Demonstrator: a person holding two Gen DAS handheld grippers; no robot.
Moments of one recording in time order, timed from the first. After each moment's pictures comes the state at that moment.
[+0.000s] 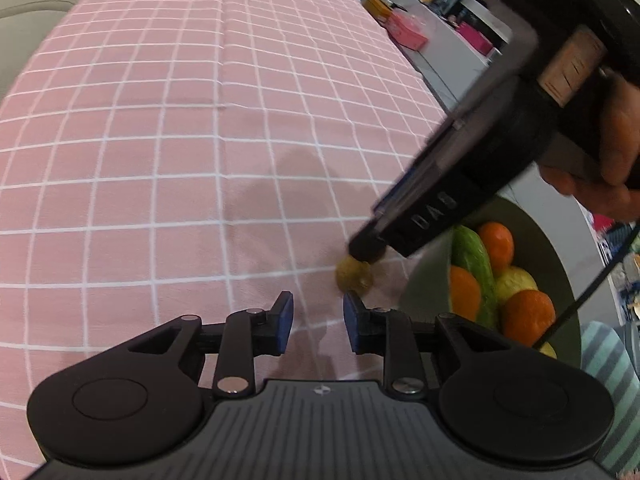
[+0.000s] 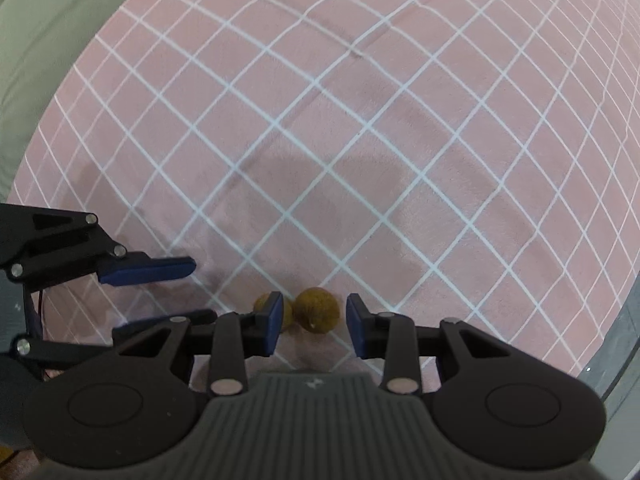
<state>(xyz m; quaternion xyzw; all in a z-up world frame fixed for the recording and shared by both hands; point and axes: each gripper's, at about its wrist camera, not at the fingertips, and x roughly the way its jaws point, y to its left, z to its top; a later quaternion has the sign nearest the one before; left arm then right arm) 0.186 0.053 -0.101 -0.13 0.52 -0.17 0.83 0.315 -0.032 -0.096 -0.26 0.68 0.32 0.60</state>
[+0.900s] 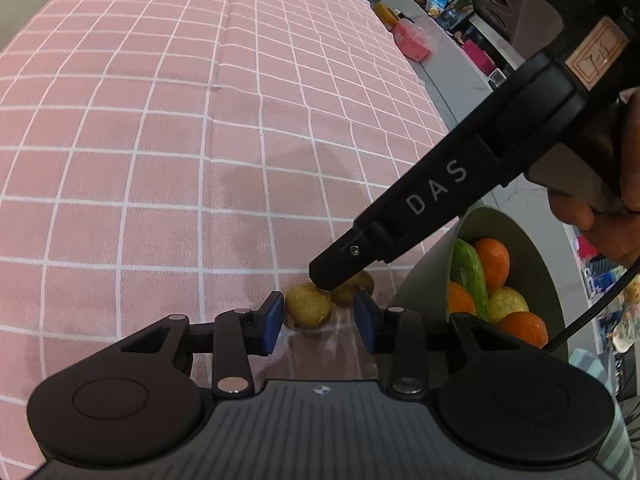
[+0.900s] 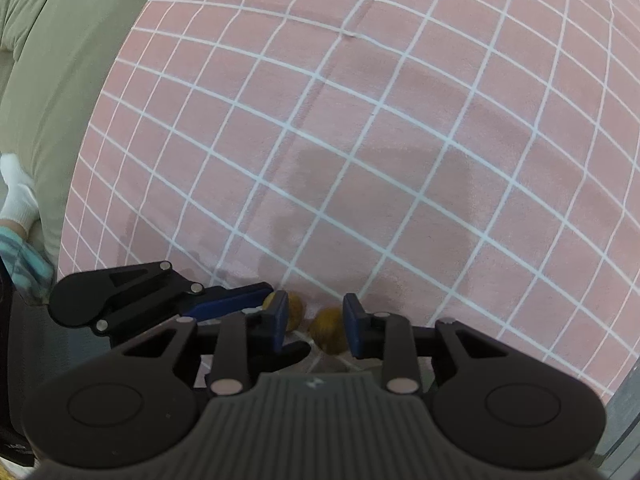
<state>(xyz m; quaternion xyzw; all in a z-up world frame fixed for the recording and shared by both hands) 0.192 0.046 -0.113 -0.18 0.52 -0.16 0.82 0.325 -0.047 -0.101 -0.13 0.73 0.31 0.59</state>
